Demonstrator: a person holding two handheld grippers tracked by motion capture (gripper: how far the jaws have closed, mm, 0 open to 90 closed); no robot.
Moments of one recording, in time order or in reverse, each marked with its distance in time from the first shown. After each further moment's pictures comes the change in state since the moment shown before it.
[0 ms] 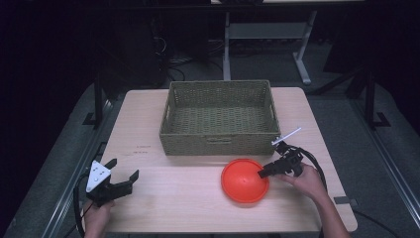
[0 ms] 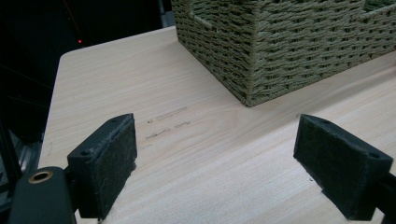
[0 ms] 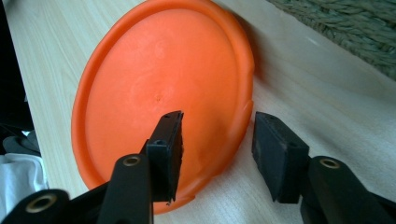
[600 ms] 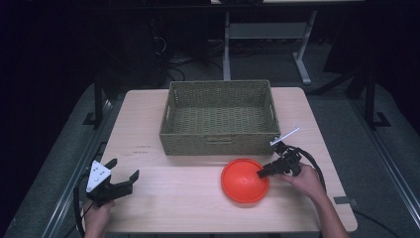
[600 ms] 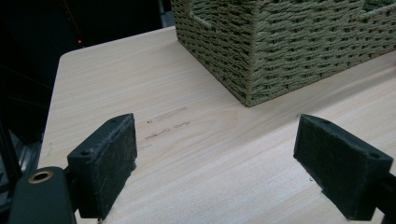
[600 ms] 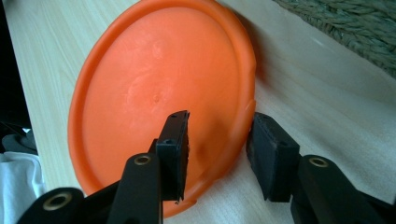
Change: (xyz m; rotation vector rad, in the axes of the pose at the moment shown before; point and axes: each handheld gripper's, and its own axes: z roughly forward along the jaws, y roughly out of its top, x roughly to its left) left arm -0.001 0.000 0.000 0.002 -0.001 0.004; right arm -0.001 0.002 0.005 0.007 0.000 -0.009
